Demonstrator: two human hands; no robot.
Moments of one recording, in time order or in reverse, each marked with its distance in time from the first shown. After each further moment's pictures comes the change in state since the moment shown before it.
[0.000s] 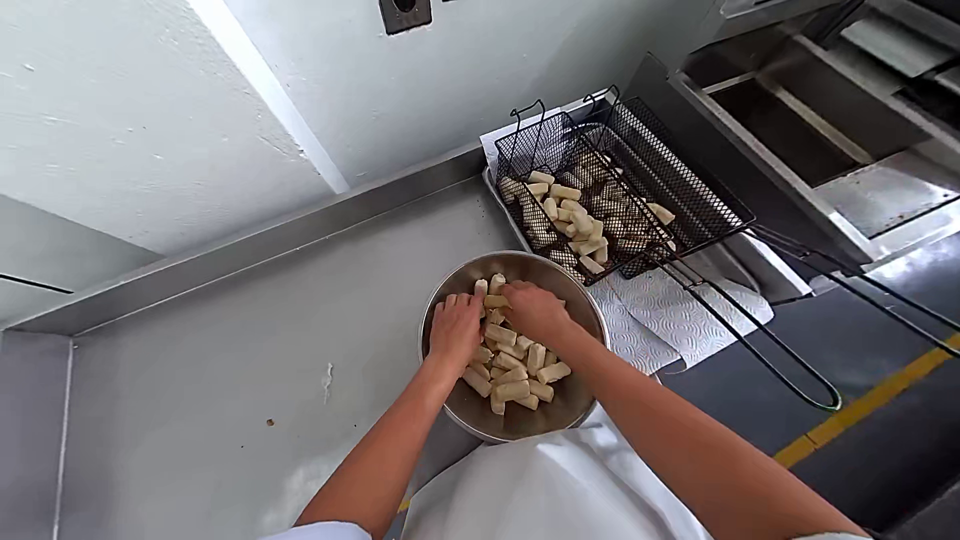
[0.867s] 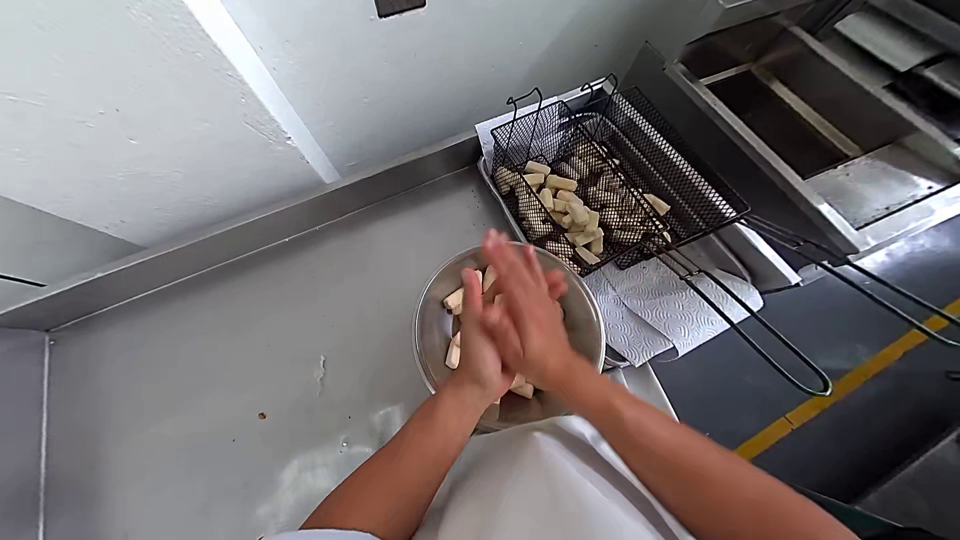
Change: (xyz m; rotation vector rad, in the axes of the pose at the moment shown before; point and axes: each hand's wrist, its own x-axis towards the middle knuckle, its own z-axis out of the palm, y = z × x) left_hand -0.060 0.080 -0.035 -1.934 0.068 -0.015; right_hand -0.068 -0.072 -0.019 0.371 0.821 -0.450
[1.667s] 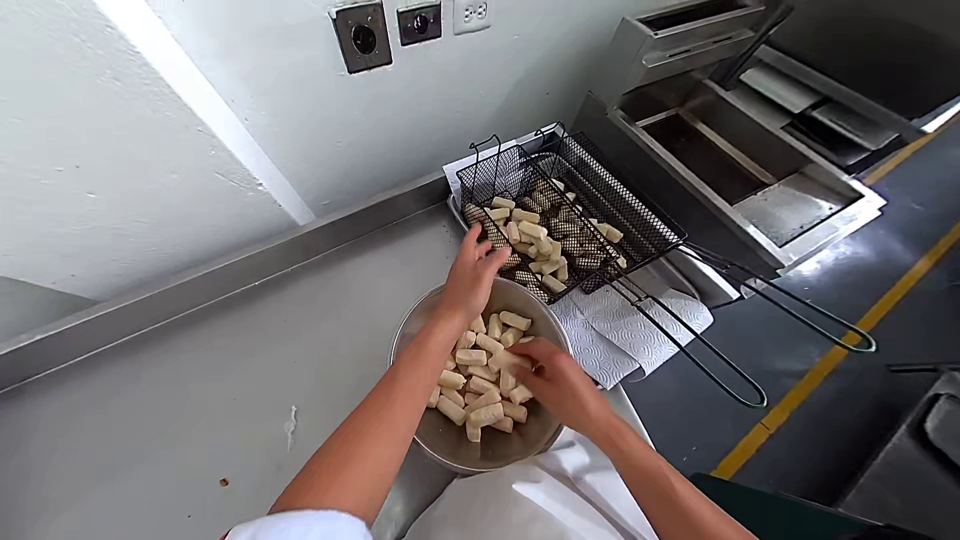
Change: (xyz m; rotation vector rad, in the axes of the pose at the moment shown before) left_hand 0.113 0.046 0.024 0.693 -0.069 0.035; right_hand -0.057 0.043 -0.070 0.098 -0.442 0.701
